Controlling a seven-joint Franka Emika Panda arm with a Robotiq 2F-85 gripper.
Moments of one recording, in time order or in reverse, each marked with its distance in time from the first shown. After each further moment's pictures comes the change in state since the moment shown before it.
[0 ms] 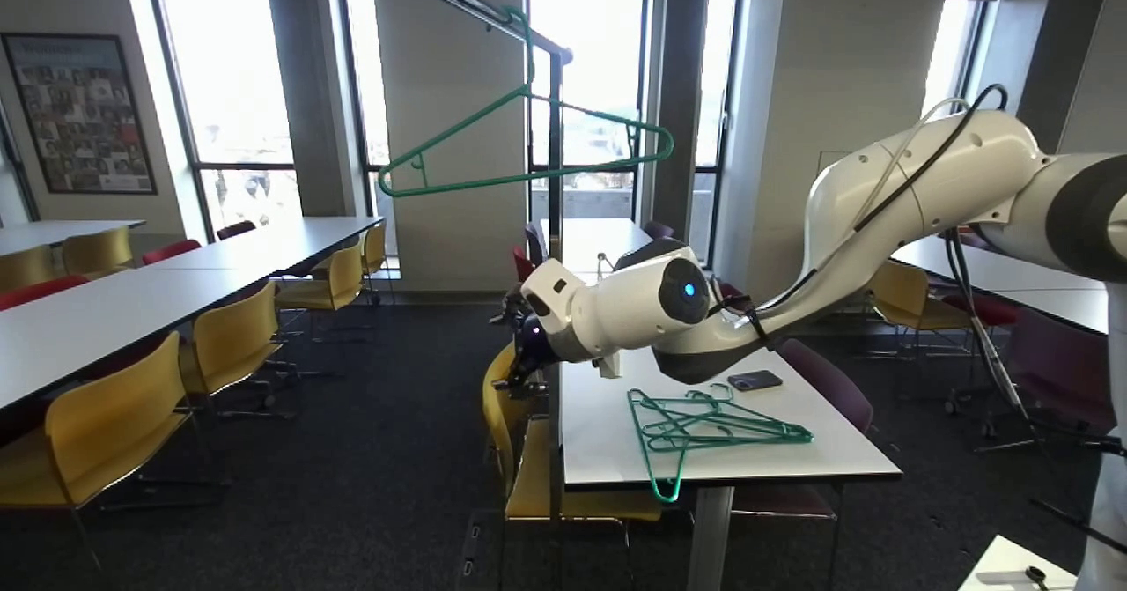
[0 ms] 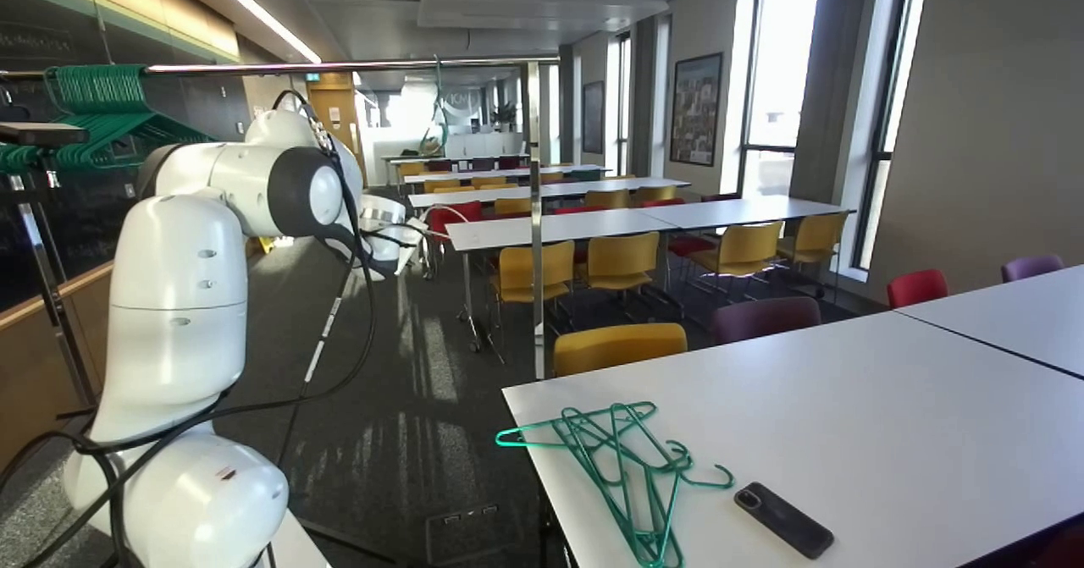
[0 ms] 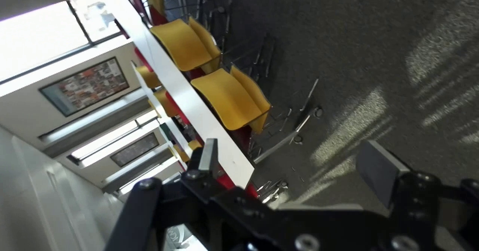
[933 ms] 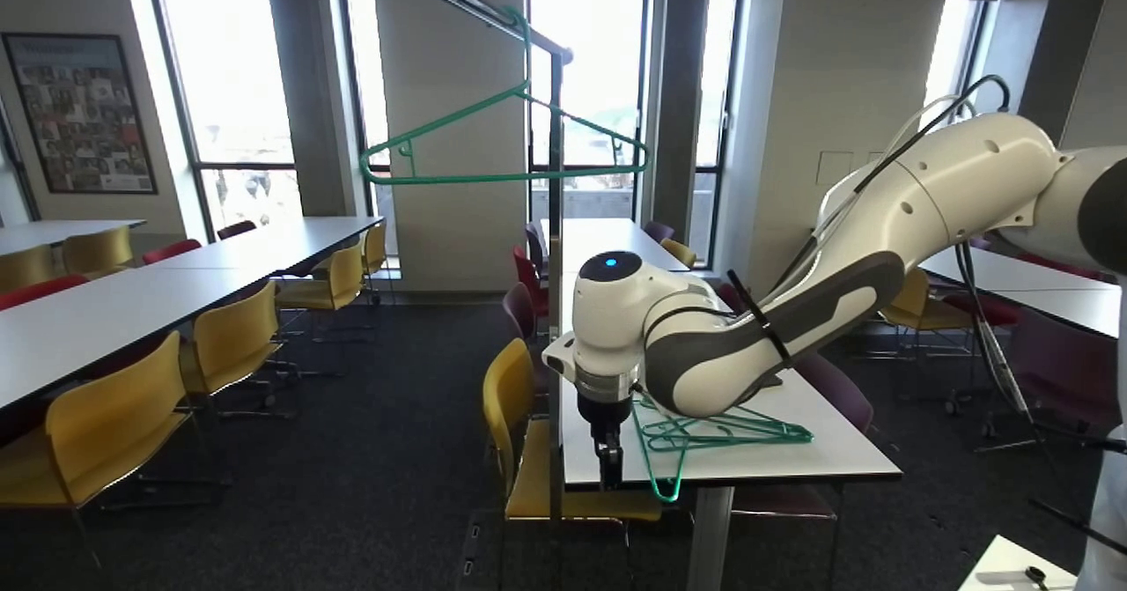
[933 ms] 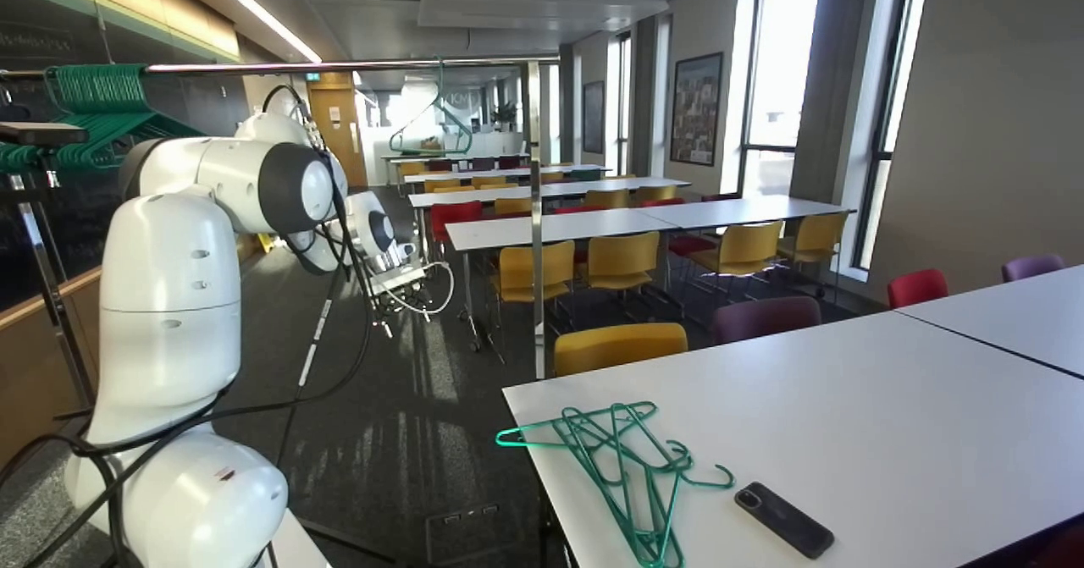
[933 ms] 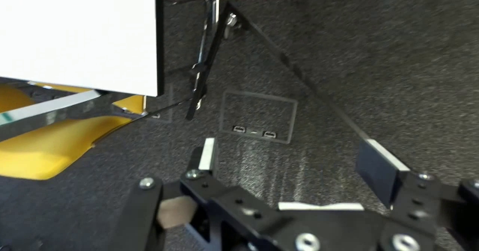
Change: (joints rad) arm -0.008 -0.039 0.066 -0.140 1.156 -0.621 -0.667
